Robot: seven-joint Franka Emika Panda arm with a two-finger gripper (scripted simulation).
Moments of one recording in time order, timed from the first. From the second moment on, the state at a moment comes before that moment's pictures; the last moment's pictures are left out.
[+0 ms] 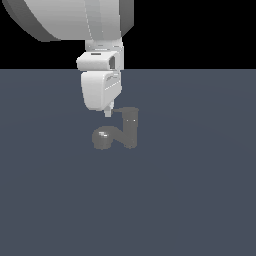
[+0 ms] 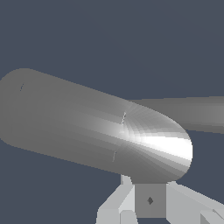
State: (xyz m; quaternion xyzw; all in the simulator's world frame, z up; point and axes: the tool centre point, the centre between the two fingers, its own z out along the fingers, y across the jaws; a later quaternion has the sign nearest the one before) arm -0.048 0.055 0.175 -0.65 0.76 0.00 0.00
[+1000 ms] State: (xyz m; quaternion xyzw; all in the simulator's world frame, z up) arm -0.060 -0.008 0.175 -0.66 0.75 0.00 0.00
